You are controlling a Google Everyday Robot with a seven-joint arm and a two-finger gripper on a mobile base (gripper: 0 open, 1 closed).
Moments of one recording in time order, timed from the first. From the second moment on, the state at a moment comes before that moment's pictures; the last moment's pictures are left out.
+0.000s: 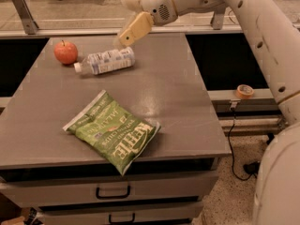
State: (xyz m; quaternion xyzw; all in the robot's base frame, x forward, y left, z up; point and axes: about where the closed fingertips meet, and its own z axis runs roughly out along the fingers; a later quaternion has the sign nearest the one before) arm 0.650 0.066 1.020 -0.61 0.57 0.33 0.45
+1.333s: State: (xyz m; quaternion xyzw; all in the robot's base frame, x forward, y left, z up) arm 0.753 -0.180 1.029 -0.46 0.74 0.03 0.49
